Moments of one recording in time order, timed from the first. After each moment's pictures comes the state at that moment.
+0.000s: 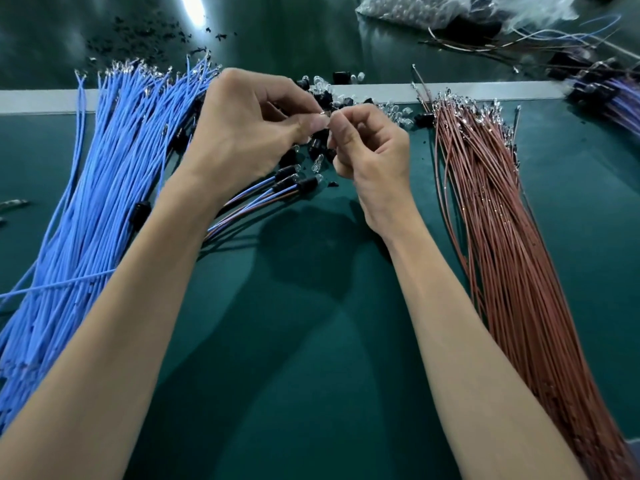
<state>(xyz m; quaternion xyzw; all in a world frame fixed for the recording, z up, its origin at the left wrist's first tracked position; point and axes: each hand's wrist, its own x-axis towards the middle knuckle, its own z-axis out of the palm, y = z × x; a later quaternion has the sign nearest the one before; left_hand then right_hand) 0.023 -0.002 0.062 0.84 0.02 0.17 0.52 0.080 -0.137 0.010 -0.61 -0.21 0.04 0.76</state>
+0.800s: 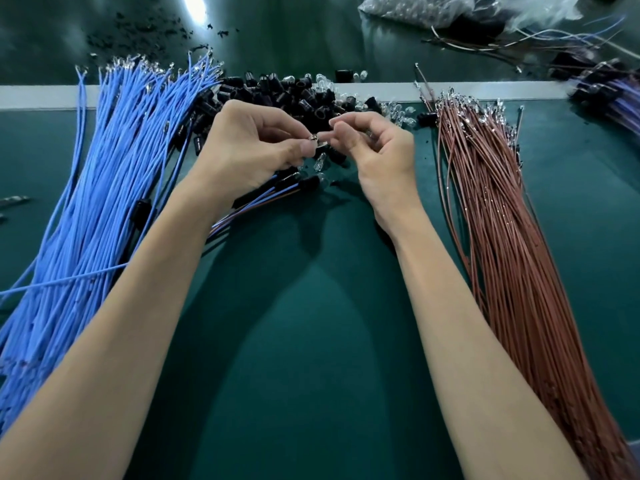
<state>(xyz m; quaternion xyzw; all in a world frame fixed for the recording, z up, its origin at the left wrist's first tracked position) 0.026 0.005 0.037 0.81 0.10 0.09 0.57 0.090 -0.140 -0.001 -0.69 -0.17 0.03 0.70</state>
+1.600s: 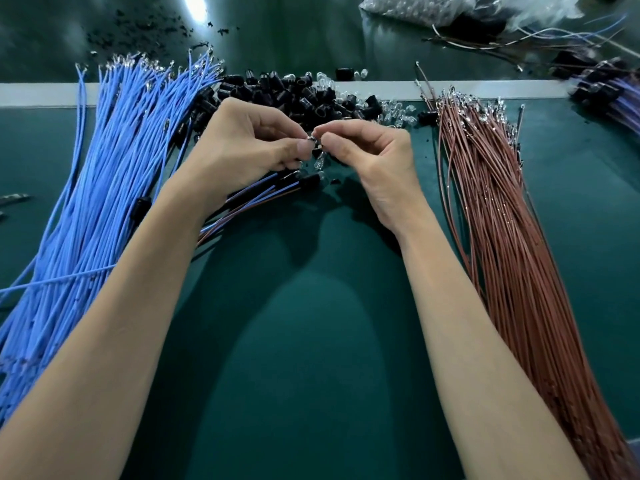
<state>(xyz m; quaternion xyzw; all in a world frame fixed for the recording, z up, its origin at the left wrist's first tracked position) 0.027 0.013 0.035 0.81 0.08 0.06 0.57 0.089 -0.148 0.000 -0.67 -0.23 0.09 0.70</state>
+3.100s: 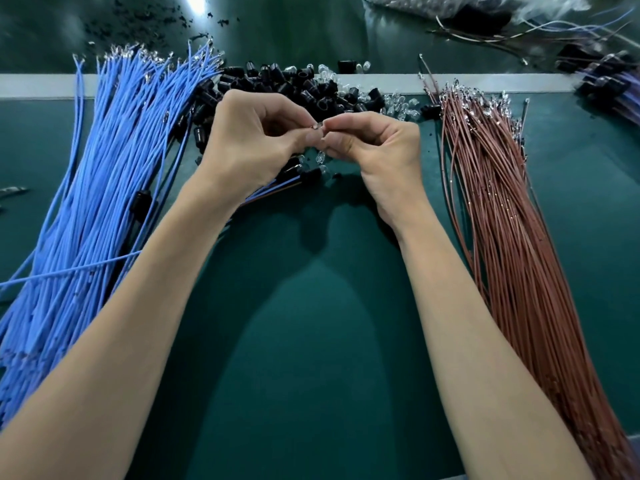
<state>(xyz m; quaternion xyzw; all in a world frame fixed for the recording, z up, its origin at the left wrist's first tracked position) 0.027 0.000 0.031 0.82 0.04 0.17 0.54 0.087 -0.146 0.002 -0.65 -0.19 0.09 0.73</state>
